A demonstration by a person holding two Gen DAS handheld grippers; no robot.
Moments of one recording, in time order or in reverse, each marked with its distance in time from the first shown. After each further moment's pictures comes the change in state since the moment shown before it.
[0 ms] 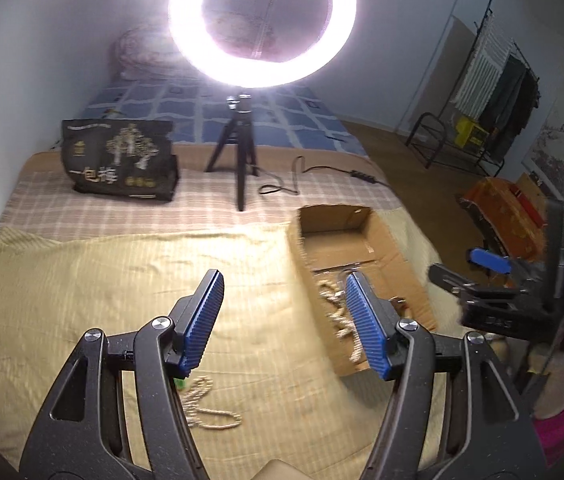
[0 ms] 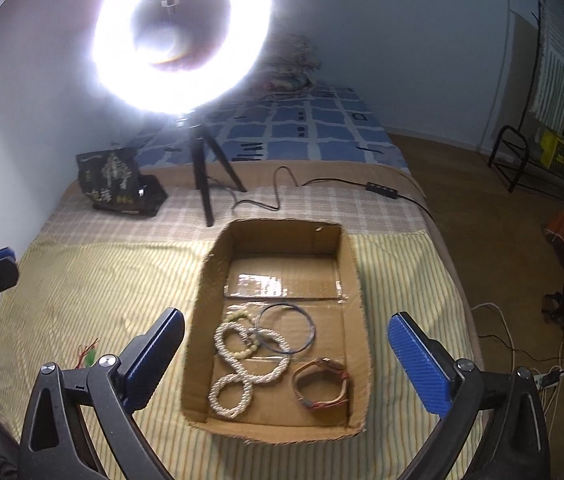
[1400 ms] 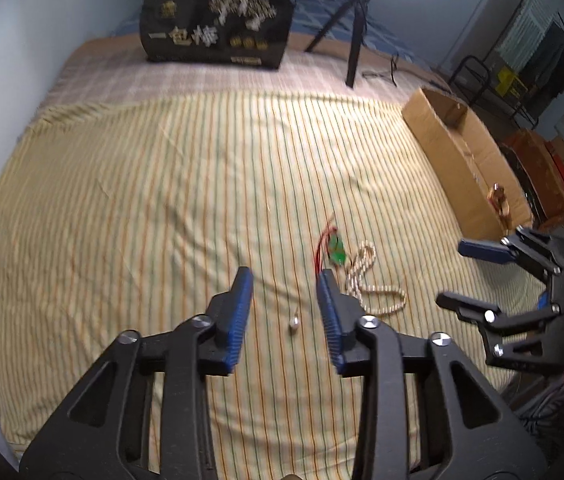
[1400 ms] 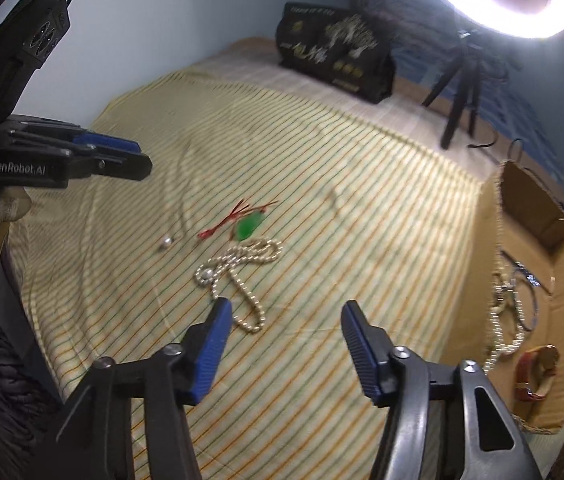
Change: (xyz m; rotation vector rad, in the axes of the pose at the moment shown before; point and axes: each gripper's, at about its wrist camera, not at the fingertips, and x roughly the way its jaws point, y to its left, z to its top) left arm 0.030 0.153 -0.114 -0.029 0.280 0.062; right arm 0.063 0.195 -0.111 -0.479 0.222 0.330
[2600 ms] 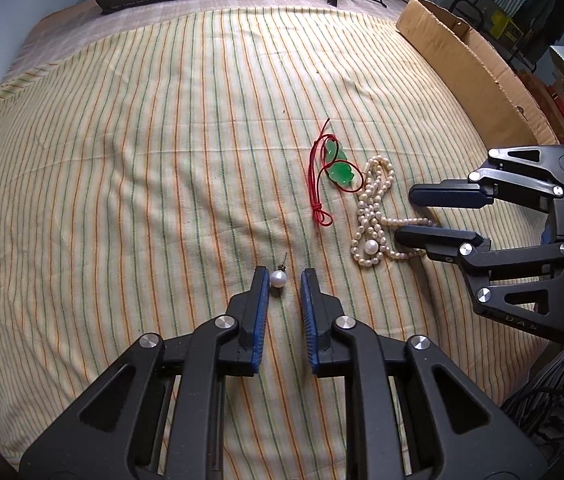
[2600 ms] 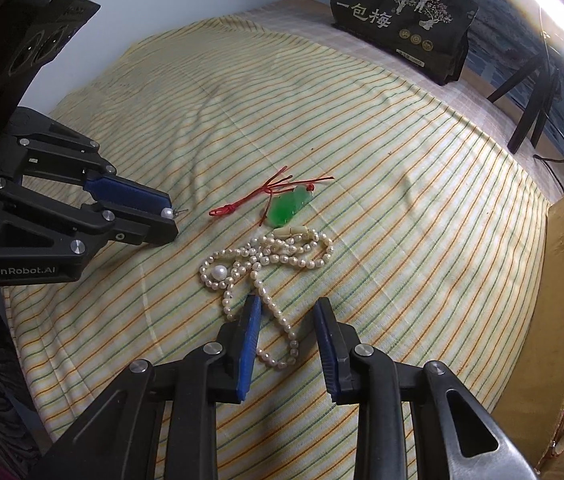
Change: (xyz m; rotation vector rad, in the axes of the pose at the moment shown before) left arm 0.066 -0.014 -0.030 0.104 0.151 0.022; right arm 0.070 0.019 0.006 -0.133 0.088 0.050
